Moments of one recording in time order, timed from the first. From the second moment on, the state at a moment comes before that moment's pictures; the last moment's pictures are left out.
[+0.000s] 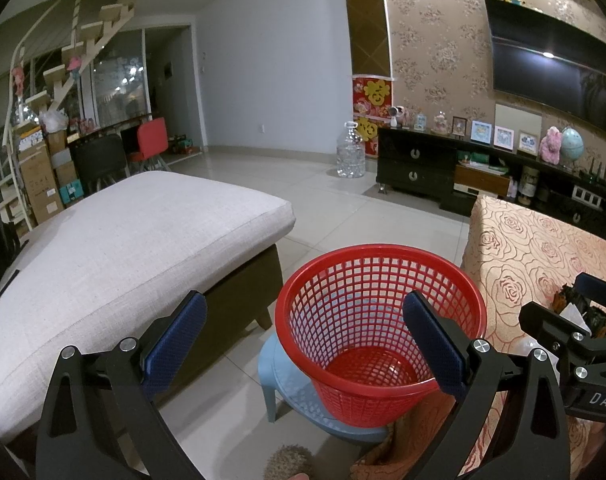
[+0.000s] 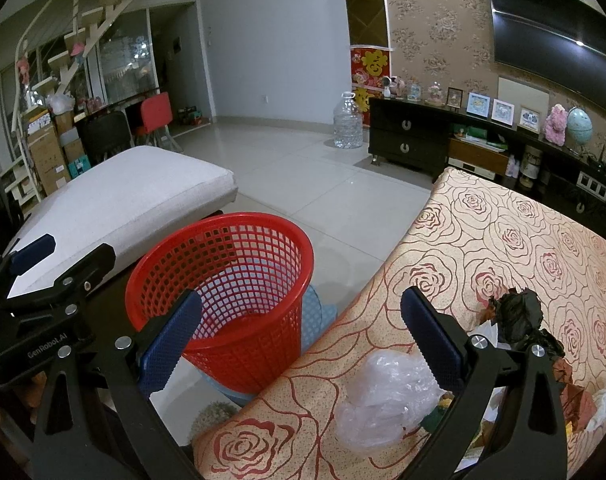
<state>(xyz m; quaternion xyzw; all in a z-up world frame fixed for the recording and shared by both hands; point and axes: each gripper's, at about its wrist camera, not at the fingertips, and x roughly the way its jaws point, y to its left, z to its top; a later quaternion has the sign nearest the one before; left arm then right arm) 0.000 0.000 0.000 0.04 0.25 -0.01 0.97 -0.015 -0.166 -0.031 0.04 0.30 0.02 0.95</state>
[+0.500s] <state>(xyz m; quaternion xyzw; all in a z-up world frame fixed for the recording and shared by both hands) 0.000 0.000 0.000 0.04 0.25 -0.01 0.97 -0.016 -0.165 -0.031 0.04 0.30 0.02 0.95</state>
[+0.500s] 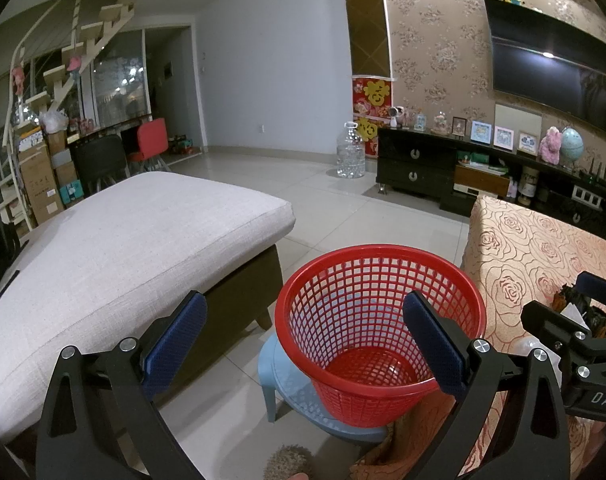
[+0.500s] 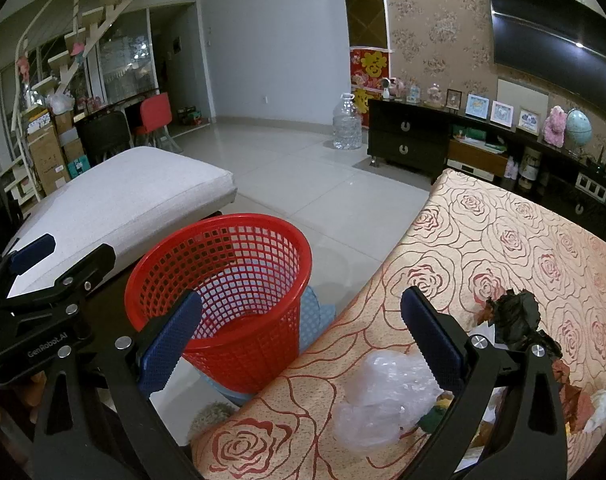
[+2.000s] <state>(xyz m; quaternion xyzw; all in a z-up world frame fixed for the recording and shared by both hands) -0.026 -0.117 -0.013 0.11 0.27 -0.21 0.93 -0.133 -0.380 -0.025 0.15 0.32 -0.20 0.91</state>
